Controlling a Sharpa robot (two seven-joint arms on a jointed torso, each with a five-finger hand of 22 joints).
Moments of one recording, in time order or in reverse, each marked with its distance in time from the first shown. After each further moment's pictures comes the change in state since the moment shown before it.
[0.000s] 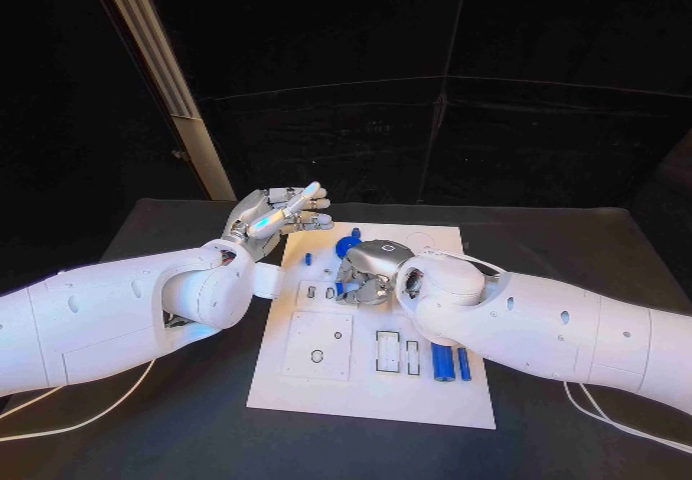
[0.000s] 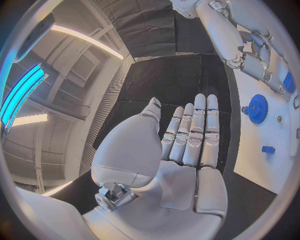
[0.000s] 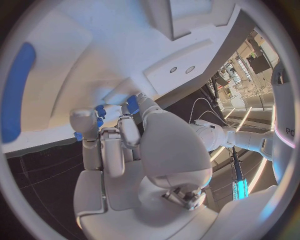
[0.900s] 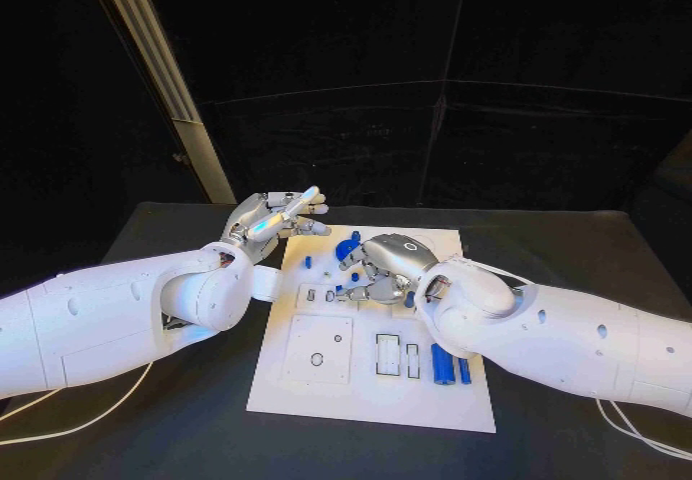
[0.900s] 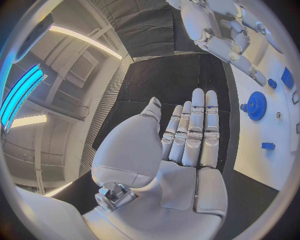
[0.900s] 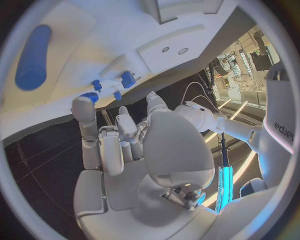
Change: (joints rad) left arm 0.000 -0.003 0.000 -0.008 -0.011 0.001 -0.022; left_hand 0.005 0.005 -0.024 -0.010 0.002 0.035 -0.020 -0.004 0.000 0.084 -0.029 0.010 0.009 0.158 -0.043 0.066 0.059 0.000 0.108 -0.039 0.052 0.020; right arm -0.004 -0.116 -0.005 0.114 0.032 -0.233 0.085; right_hand -0.063 -0.055 -0.168 0.117 0.113 -0.114 0.024 0.005 0.005 -0.056 0.024 -0.060 -0.055 0.000 0.021 -0.048 0.000 0.001 -0.060 0.023 -0.075 -0.118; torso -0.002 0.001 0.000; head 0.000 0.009
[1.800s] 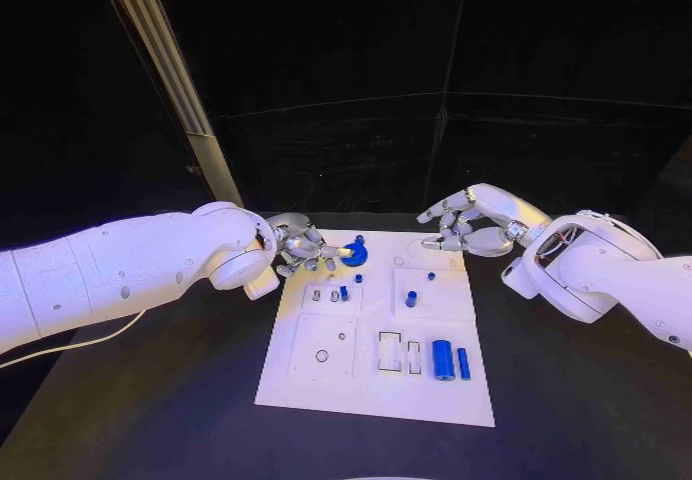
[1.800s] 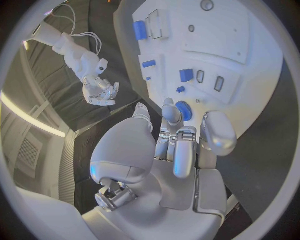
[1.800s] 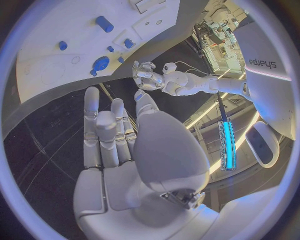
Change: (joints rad) left arm 0.095 0.111 0.000 -0.139 -0.819 0.266 -0.904; left_hand -0.176 0.033 -0.201 0.078 0.006 0.055 -0.121 0.360 0.175 0.131 -0.140 0.936 0.757 0.205 -0.138 1.321 1.086 -0.077 0.368 -0.147 0.955 0.971; right arm 0.116 -0.307 0.021 0.070 0.471 0.087 0.299; right_hand 0.181 0.038 -0.022 -0.035 0.067 -0.040 0.014 0.023 0.001 -0.313 0.018 -0.433 -0.427 -0.107 0.025 -0.361 -0.353 0.045 -0.190 0.024 -0.292 -0.310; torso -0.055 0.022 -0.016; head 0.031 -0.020
